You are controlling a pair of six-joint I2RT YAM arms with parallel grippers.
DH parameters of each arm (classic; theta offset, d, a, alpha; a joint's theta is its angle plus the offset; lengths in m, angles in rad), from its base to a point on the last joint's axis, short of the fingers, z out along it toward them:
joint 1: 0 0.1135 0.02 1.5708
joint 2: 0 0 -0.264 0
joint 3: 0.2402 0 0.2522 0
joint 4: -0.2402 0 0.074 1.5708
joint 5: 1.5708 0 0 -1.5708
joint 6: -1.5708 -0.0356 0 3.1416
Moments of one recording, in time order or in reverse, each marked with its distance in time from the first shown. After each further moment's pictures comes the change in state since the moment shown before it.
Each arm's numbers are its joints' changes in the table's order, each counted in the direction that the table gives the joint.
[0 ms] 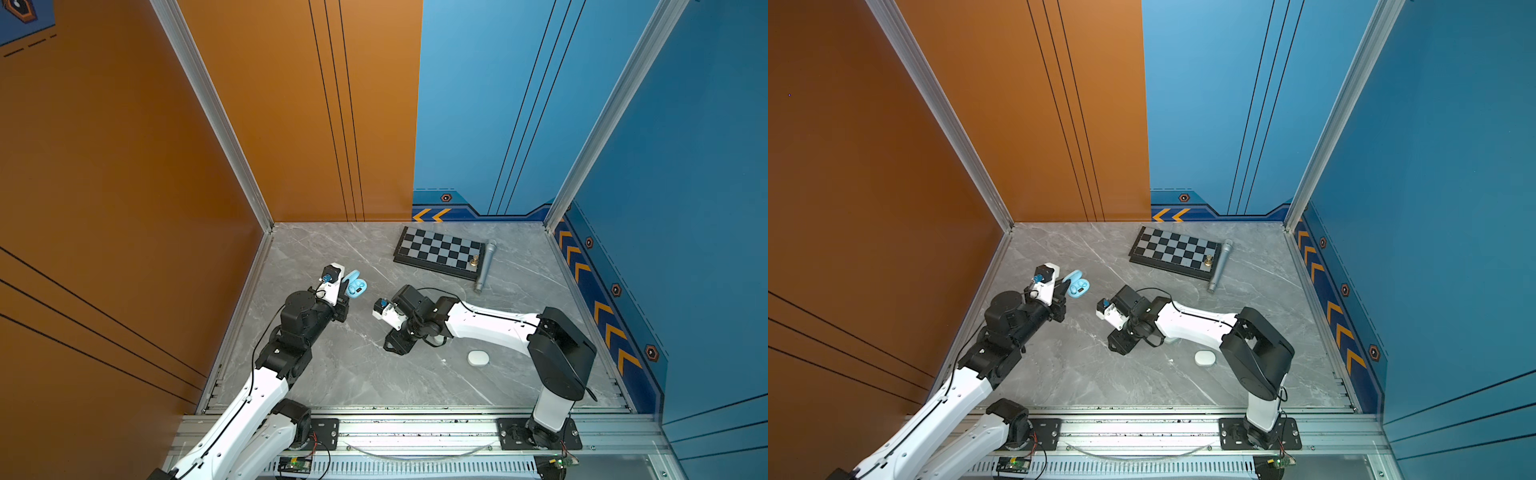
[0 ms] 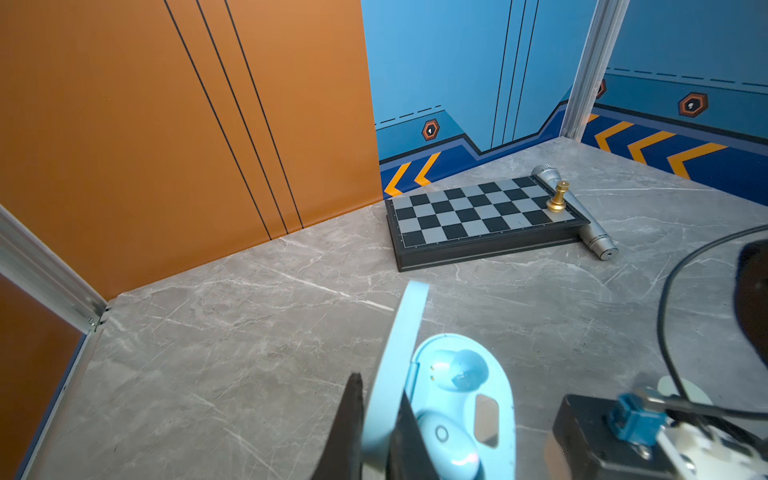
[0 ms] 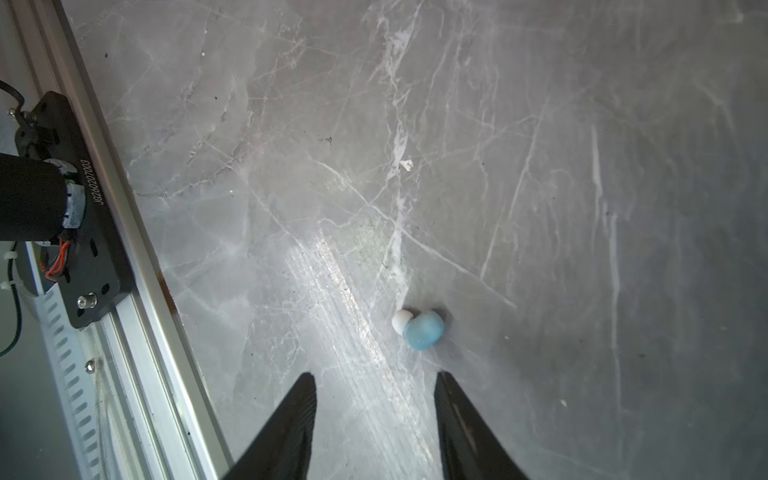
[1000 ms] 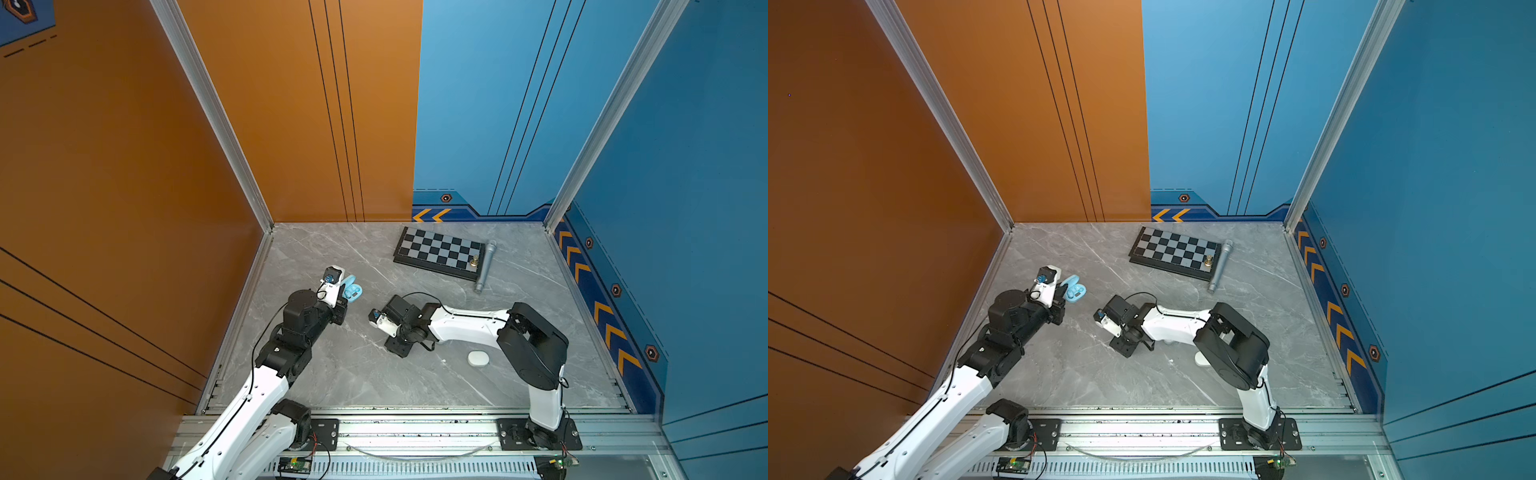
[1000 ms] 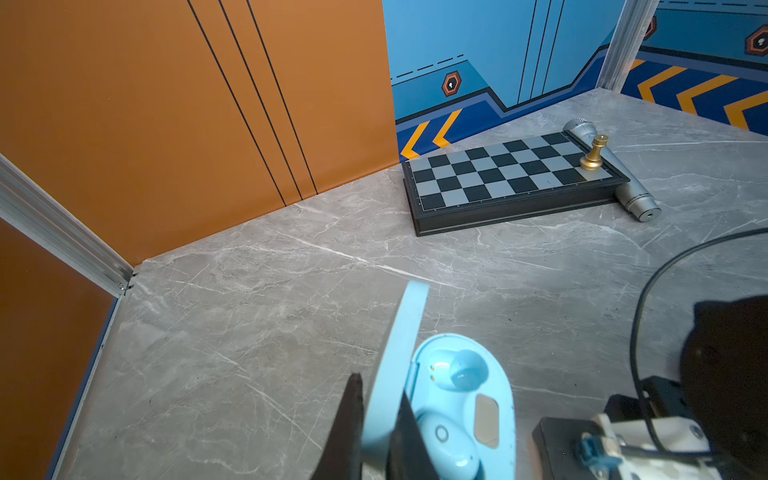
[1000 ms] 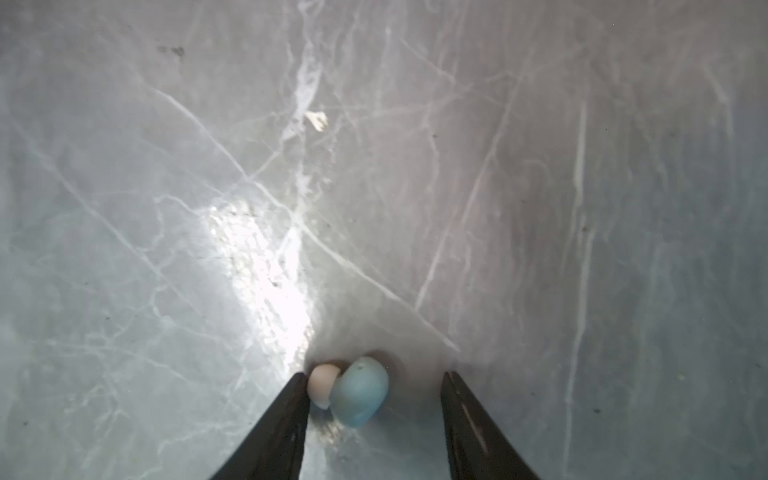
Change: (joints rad) left arm 0.008 -0.031 0.023 -0.080 -0.043 -0.033; right arm 0.014 -0.124 0.024 -0.005 0.234 0.139
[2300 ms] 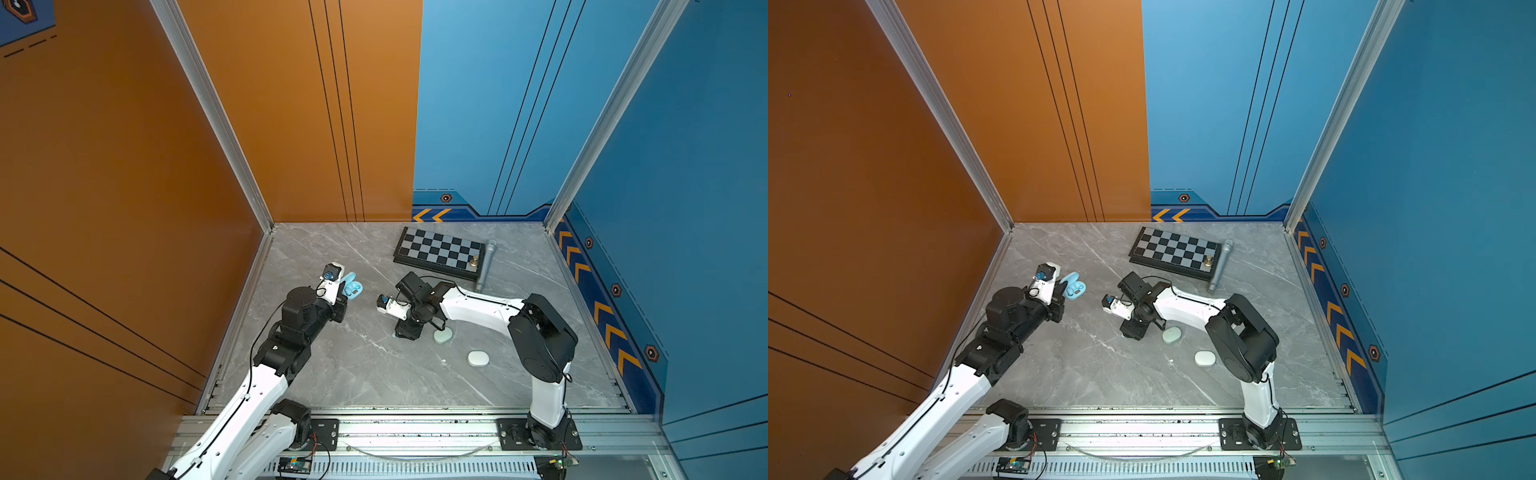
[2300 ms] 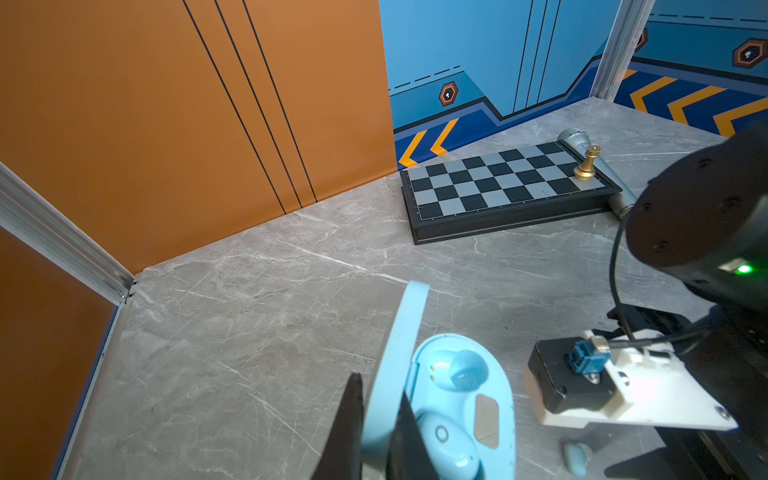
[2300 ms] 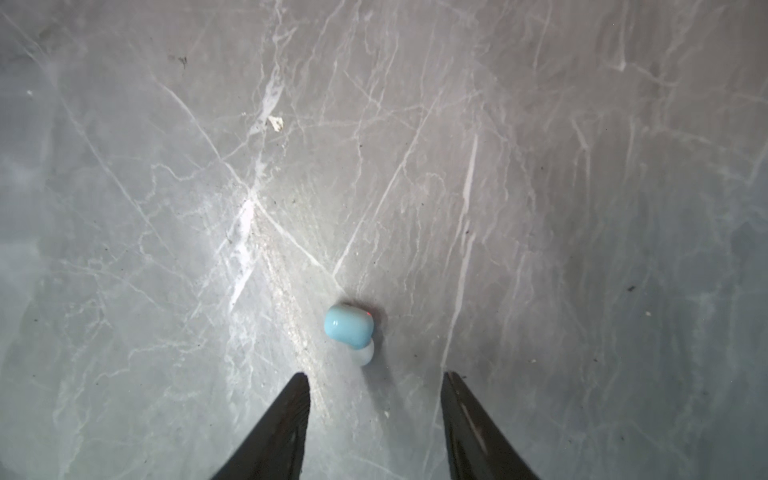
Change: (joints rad) left arm 0.000 0.002 0.037 -0.027 0.009 0.000; right arm -0.132 0.005 0.092 -0.122 -0.149 0.287
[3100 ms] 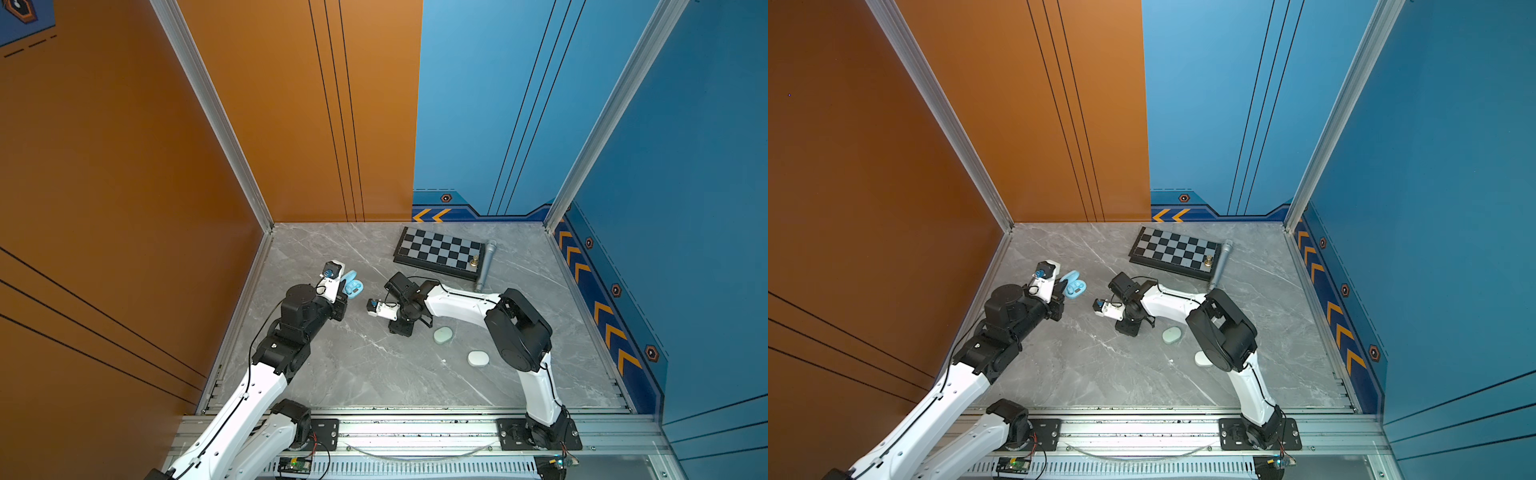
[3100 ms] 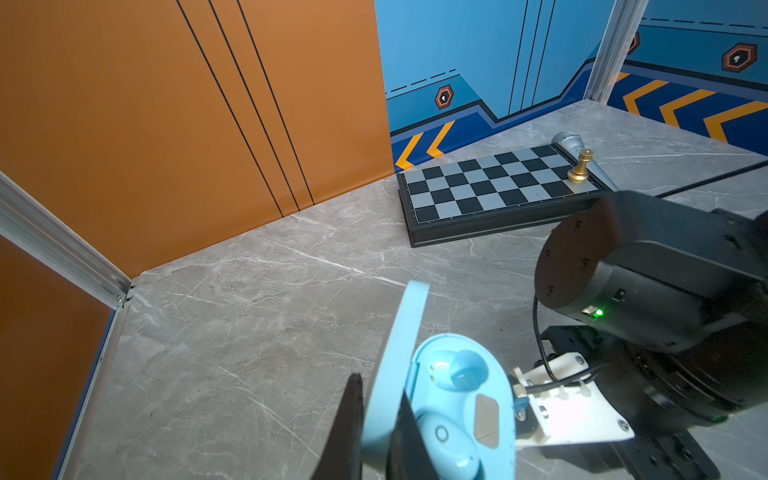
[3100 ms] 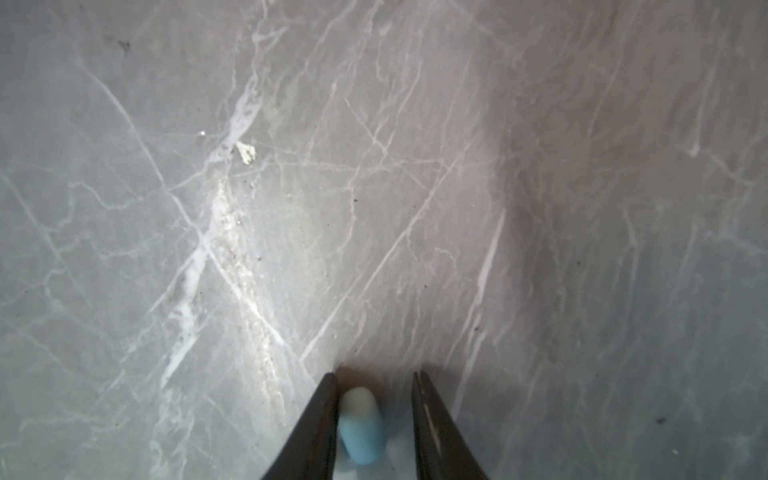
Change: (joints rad) left arm 0.000 -0.008 0.030 -0.026 0.010 0.000; right arm 0.018 -0.151 0.136 -0.009 0.018 0.075
